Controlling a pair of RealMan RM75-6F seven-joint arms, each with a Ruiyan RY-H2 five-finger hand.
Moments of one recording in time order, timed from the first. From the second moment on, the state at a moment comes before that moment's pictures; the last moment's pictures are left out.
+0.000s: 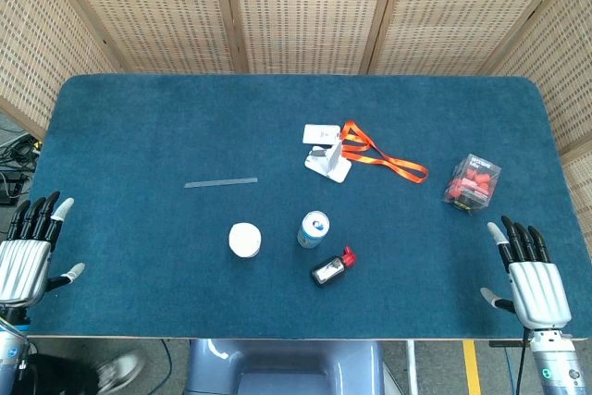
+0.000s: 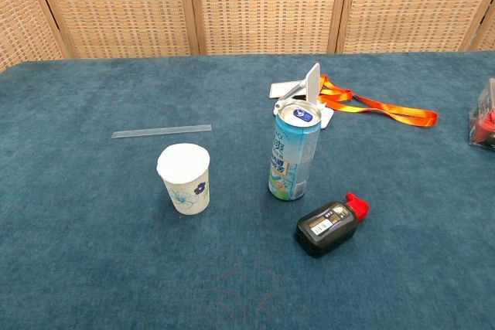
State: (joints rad) left arm -0.12 -1.19 -0.05 -1.64 1.52 1.51 0.24; right arm 0.07 -1.19 0.05 -1.60 -1.53 1.50 -0.15
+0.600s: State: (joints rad) left arm -0.13 -1.20 -0.06 -1.63 1.51 1.50 0.24; right arm 0.07 -1.19 0.05 -1.60 -1.53 1.50 -0.14
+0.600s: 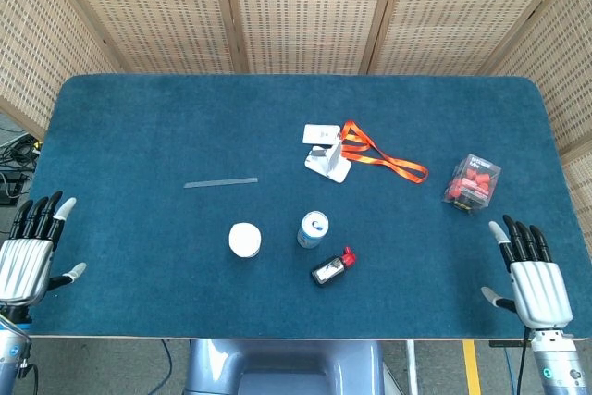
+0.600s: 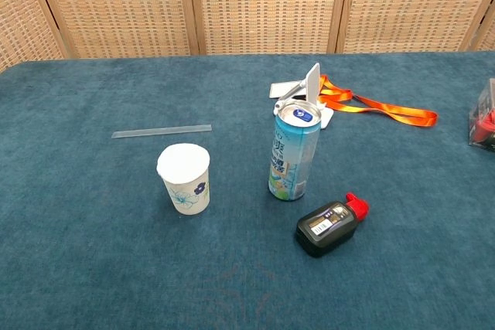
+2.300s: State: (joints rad) left arm -0.79 -1.57 -0.31 -1.20 0.96 0.84 0.50; right arm 0.07 -1.17 0.10 -1.54 -1.44 1.48 0.00
